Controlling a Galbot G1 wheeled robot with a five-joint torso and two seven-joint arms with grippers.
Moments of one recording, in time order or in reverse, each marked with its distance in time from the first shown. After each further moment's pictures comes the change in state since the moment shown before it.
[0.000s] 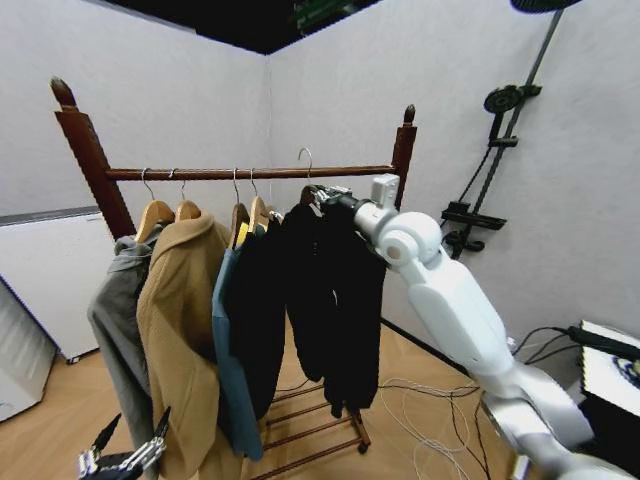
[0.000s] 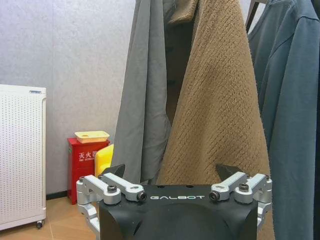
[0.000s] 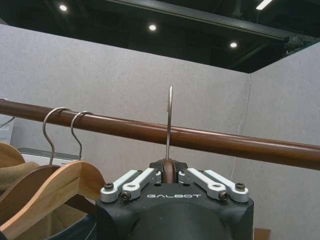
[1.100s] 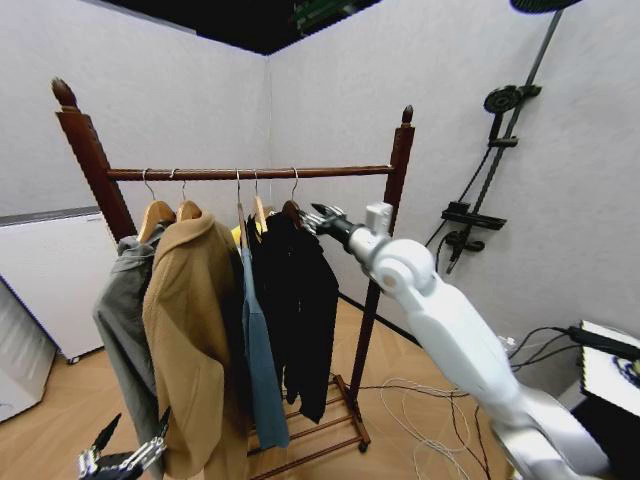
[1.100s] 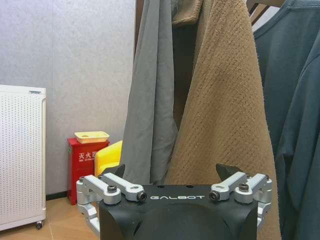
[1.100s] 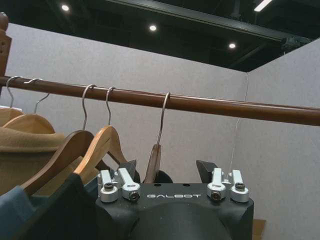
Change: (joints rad) left arm 0.000 0.000 0.000 0.000 0.000 0.000 0.000; right arm -0.282 -0.145 0.101 0.299 0.023 0.012 0.048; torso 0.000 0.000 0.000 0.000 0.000
